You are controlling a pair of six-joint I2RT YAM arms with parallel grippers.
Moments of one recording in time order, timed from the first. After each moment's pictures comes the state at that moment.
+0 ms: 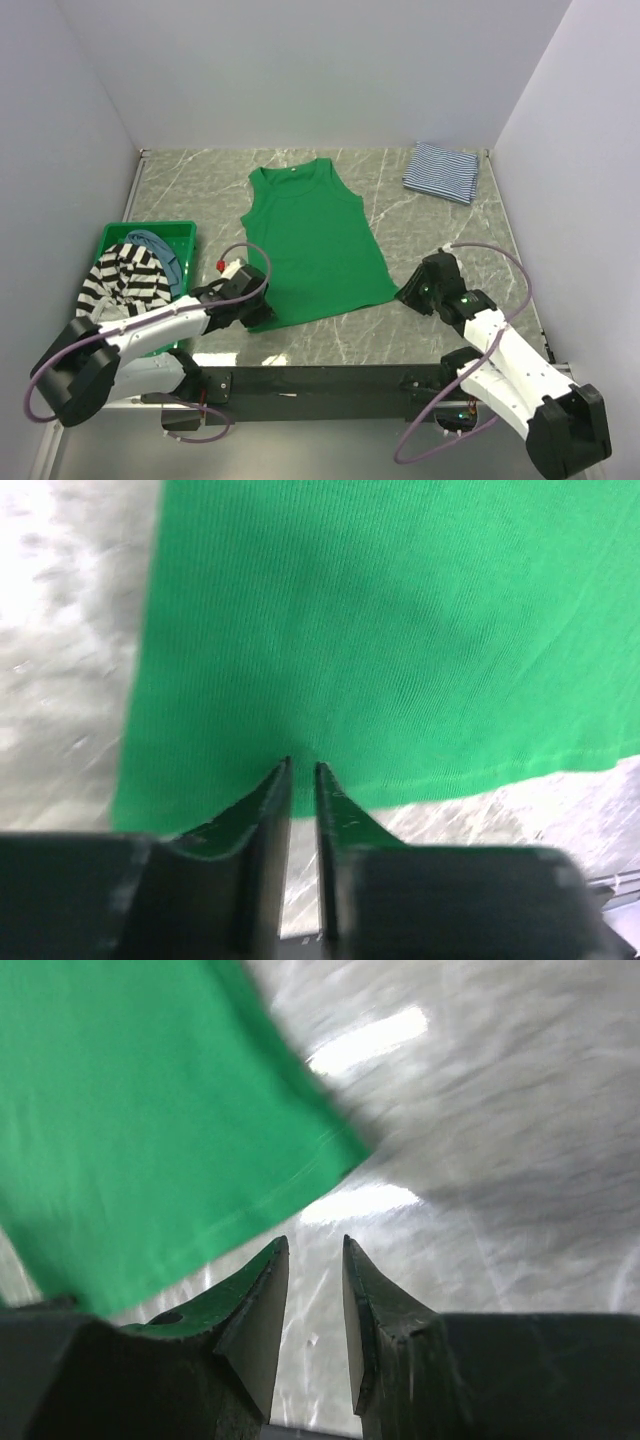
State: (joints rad) left arm -0.75 1.14 0.46 -0.33 -0.13 -1.23; right arm 0.34 0.84 0.42 -0.48 0.00 0.87
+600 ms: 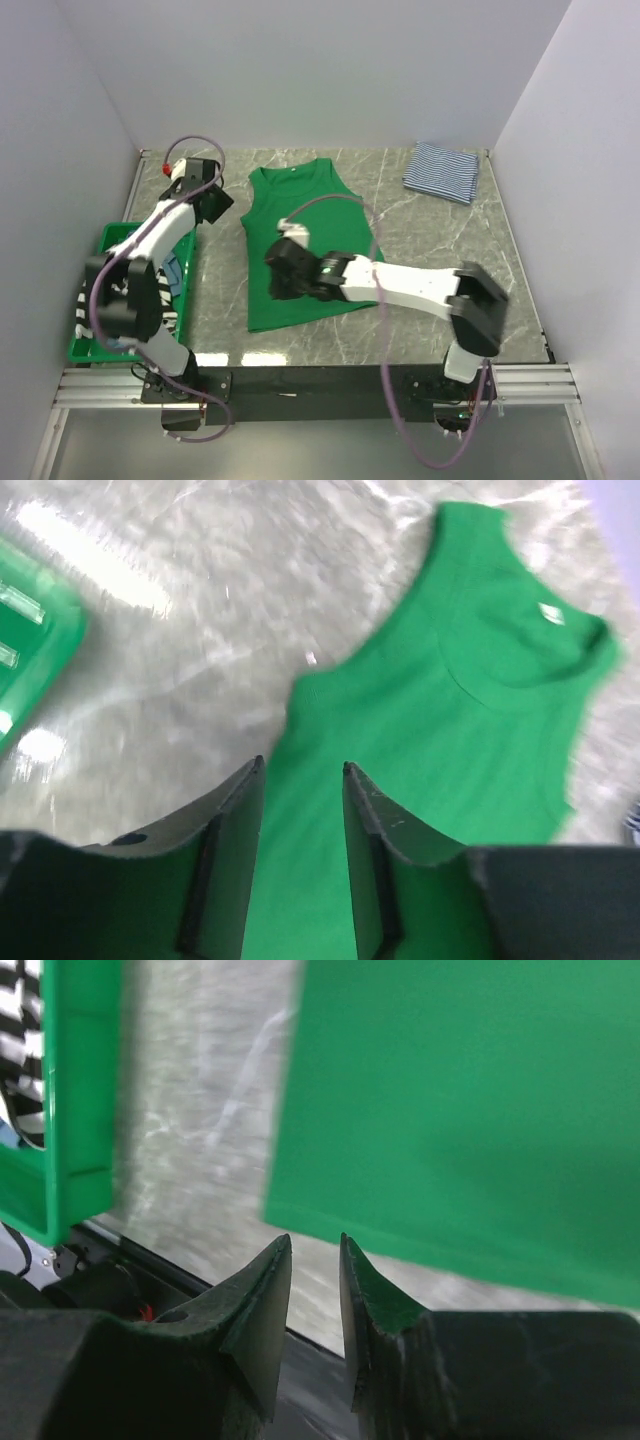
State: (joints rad) left arm -0.16 1.53 1.16 -0.42 -0.23 -0.93; right arm 1.12 1.63 1.24 -0.45 0.23 0.90
